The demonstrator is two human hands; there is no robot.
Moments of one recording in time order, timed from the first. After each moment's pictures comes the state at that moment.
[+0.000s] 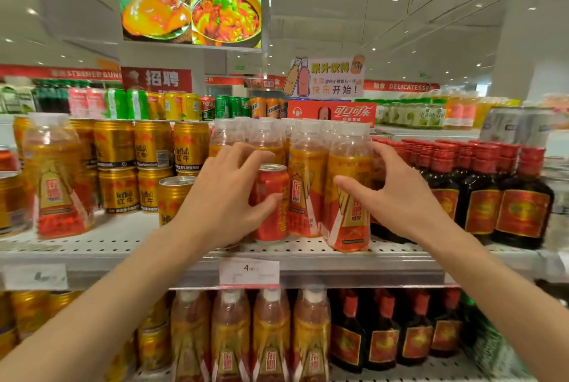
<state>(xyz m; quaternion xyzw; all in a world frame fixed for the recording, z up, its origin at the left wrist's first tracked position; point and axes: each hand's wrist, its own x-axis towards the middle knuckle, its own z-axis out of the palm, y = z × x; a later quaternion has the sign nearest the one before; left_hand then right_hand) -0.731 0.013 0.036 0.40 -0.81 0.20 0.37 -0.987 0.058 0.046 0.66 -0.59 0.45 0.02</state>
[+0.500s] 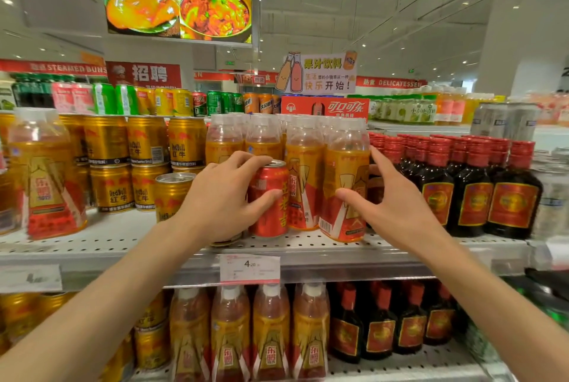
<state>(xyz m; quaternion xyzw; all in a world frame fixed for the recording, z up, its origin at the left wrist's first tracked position) -0.726 -0.004 0.030 0.42 -0.83 0.14 0.35 -0.983 0.062 0.024 0.66 -0.60 0.45 0.01</state>
